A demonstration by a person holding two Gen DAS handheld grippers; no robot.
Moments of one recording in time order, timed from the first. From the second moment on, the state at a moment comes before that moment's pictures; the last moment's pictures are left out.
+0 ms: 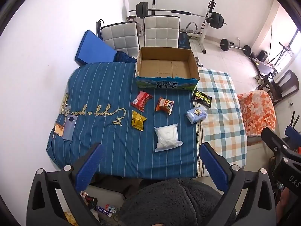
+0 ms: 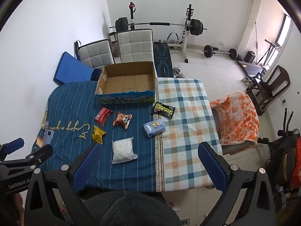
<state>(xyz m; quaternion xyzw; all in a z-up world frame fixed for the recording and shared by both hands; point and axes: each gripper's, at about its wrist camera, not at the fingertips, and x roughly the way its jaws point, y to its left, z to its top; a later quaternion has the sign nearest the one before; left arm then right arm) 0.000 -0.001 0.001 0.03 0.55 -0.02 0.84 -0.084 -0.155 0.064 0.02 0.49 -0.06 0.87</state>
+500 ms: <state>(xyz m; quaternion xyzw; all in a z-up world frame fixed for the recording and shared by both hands) 0.001 0.008 0.006 0.01 0.55 -0.03 0.84 -0.073 -0.155 0.065 0.02 0.50 -0.06 0.86</state>
